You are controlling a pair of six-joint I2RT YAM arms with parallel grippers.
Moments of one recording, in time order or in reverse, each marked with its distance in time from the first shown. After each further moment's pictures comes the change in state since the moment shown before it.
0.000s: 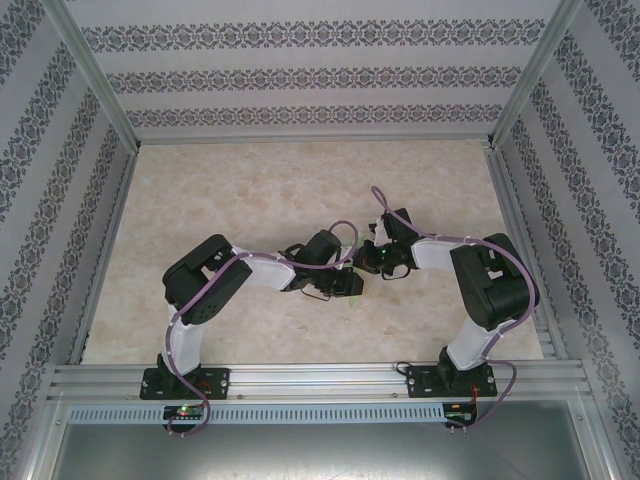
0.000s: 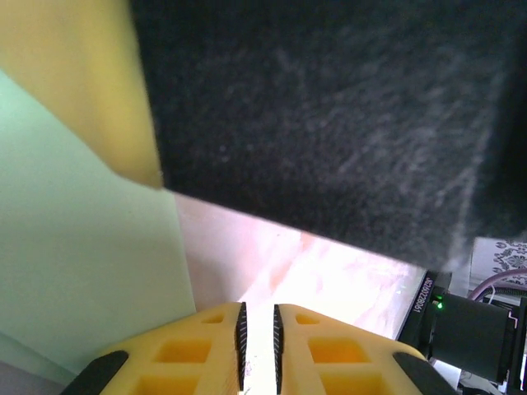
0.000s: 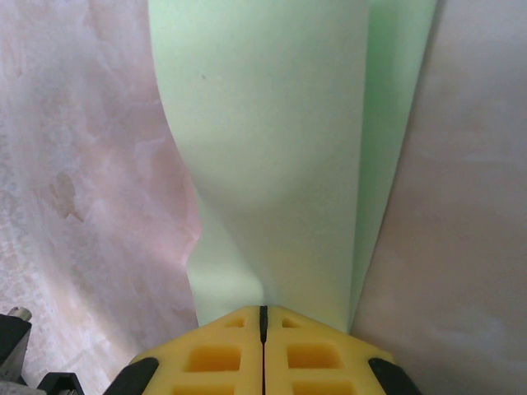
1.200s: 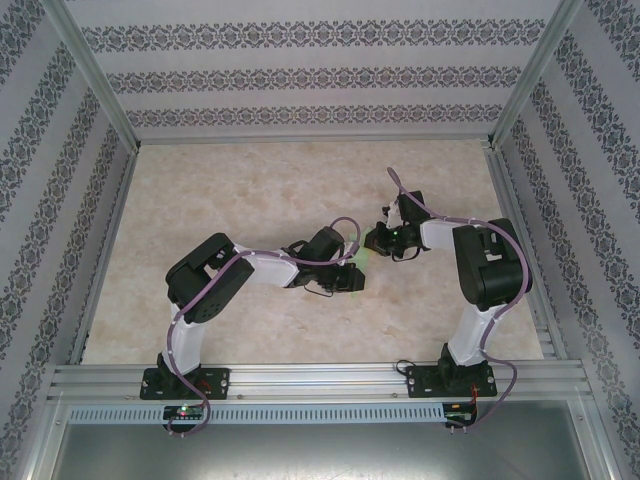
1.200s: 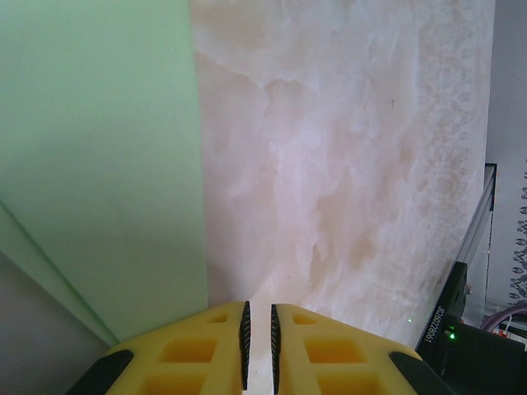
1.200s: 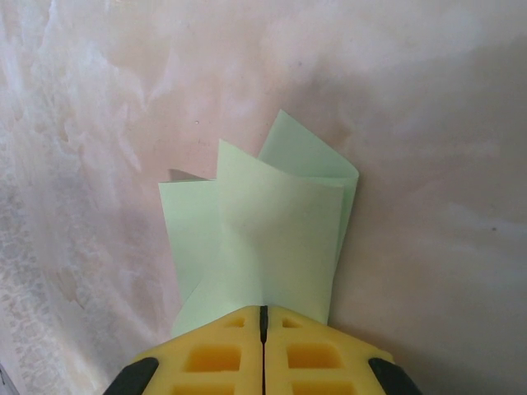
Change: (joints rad) left arm 0.000 0.020 0.047 -0.032 -0.053 0.000; right arm -0.150 0.127 0.167 -0.078 -0.045 -0.080
